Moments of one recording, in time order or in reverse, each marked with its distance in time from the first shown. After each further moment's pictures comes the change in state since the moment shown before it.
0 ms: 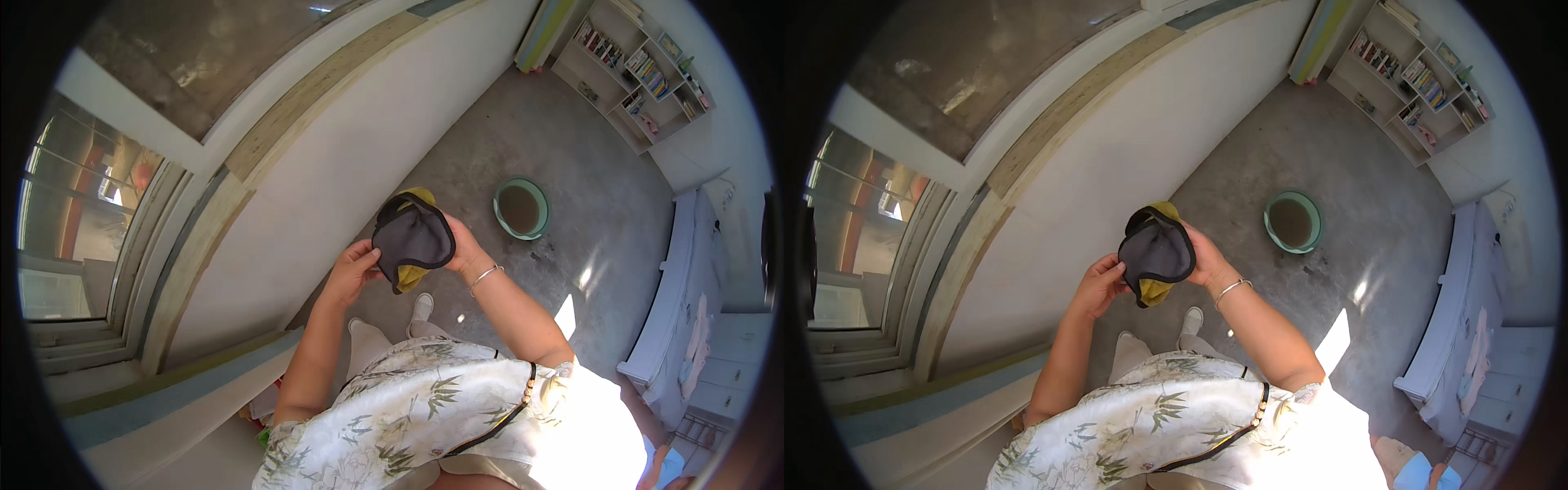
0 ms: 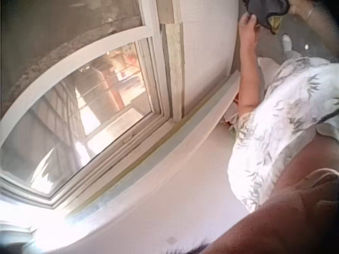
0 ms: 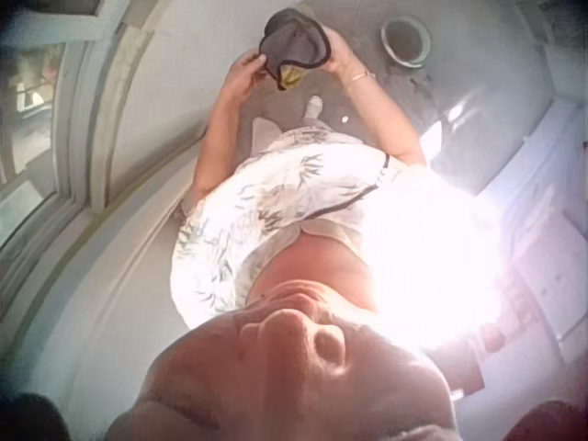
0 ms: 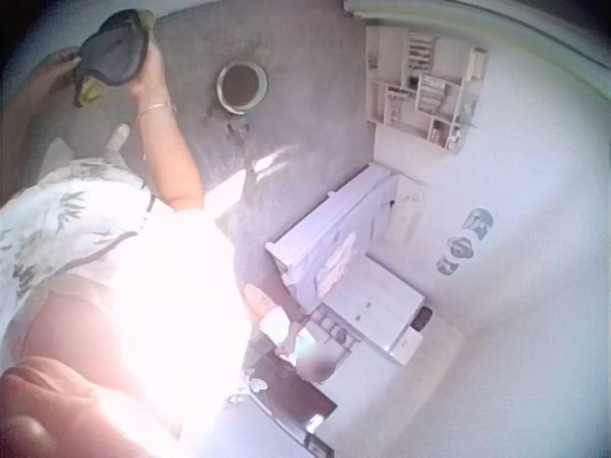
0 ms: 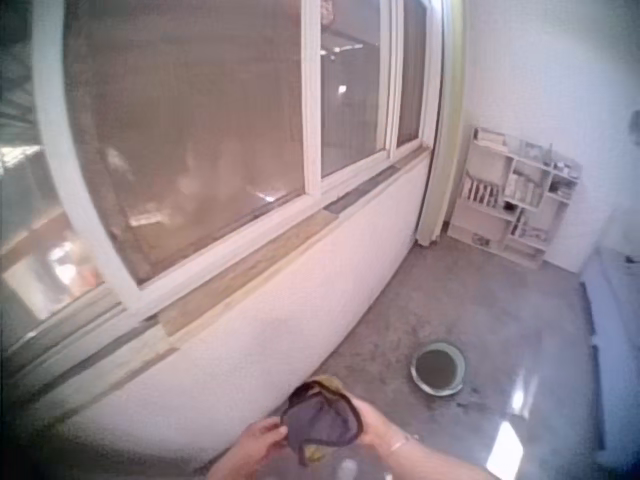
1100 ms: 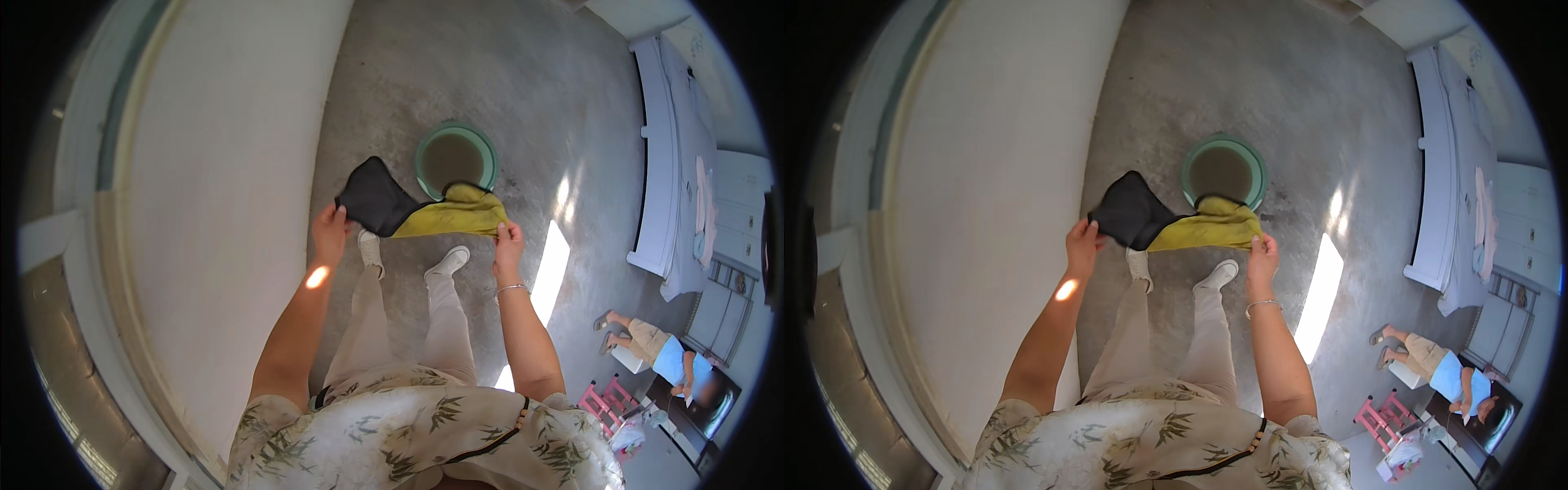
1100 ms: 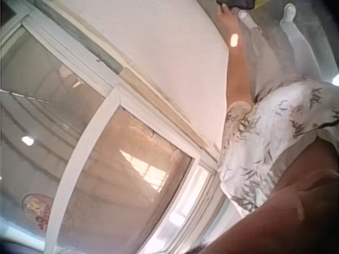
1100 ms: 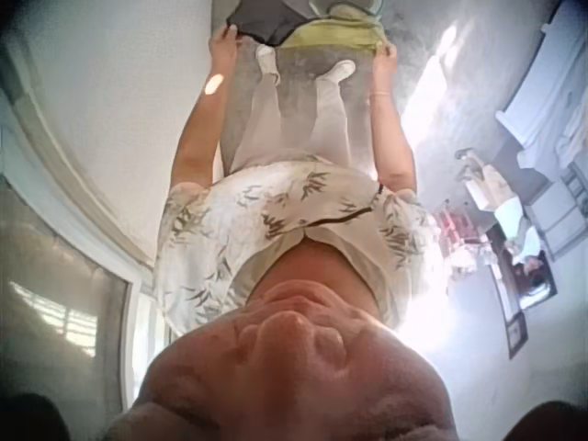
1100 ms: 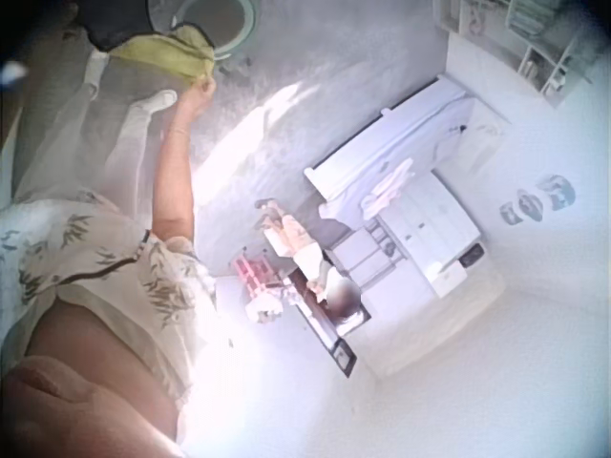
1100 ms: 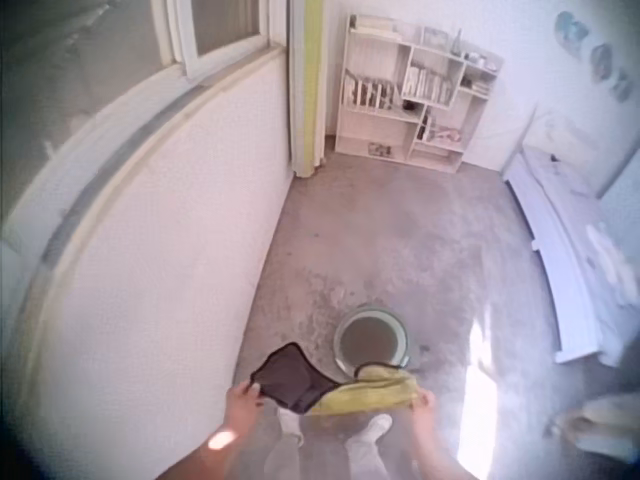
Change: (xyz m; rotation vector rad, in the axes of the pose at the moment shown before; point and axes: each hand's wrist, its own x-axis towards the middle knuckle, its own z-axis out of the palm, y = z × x) left_hand 0.527 -0.061 0.175 0.526 0.137 -0.146; right_hand -0.057 -0.224 -0.401 -0.204 1.562 -0.744
